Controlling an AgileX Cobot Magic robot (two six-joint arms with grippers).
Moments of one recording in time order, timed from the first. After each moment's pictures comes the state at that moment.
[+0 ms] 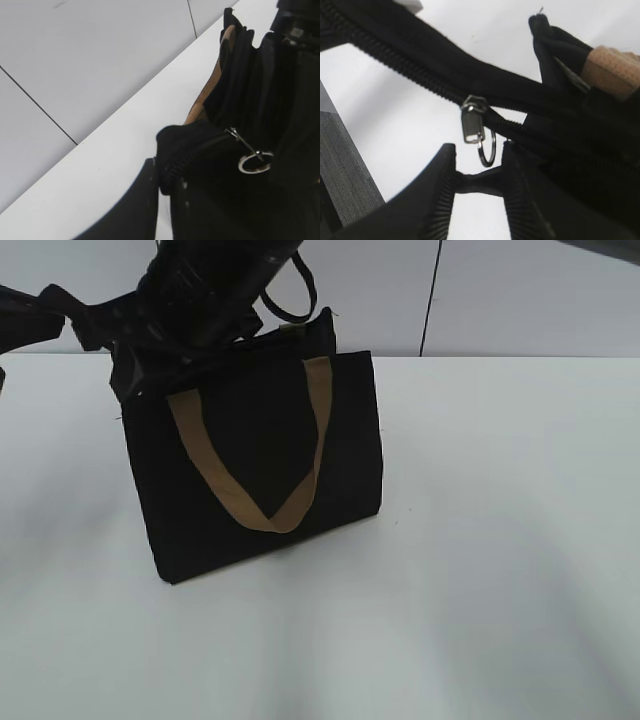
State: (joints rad) left arm 0.03 1.29 -0.79 -1.43 0.55 2.09; right arm 0.73 2.17 -2.02 0.51 0.94 -0.24
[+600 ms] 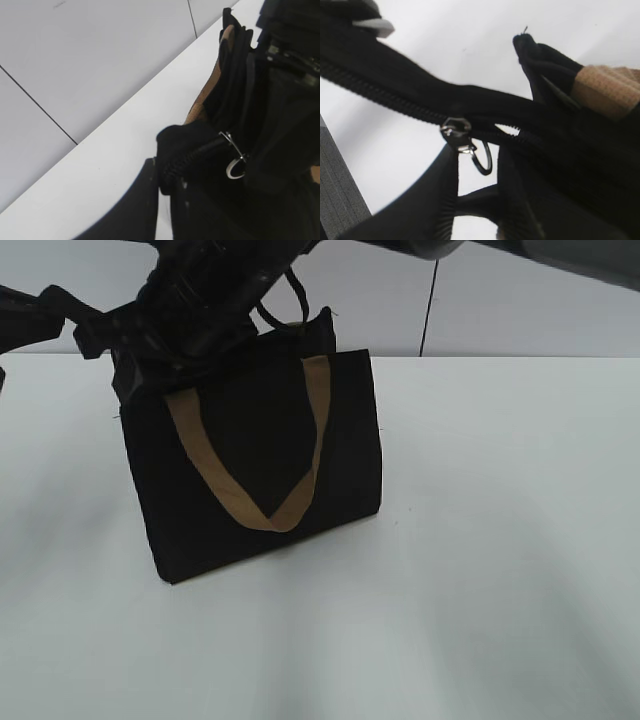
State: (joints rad) left arm 0.03 1.29 -0.79 -1.43 0.55 2.09; right arm 0.73 2.20 -2.02 0.50 0.88 -0.24
